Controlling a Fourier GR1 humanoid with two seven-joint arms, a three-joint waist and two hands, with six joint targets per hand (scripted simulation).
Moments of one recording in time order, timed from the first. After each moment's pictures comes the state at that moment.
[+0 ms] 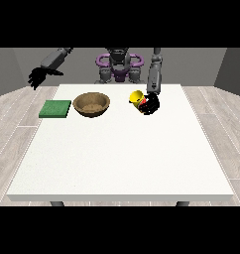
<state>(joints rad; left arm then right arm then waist) -0.54 0.13 0.17 -0.76 -0.20 0.47 -0.76 -0.38 -0.40 -0.34 -1.11 -0.26 0.37 -0.42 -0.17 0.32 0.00</state>
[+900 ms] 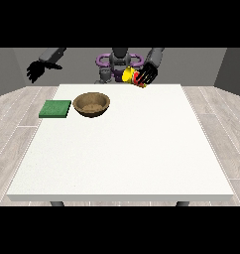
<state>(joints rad) -0.60 0.07 -0.18 -0.85 -0.69 0.55 -0.15 -0.28 -0.47 -0.40 -0.78 -0.22 0.38 -0.46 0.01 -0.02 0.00</state>
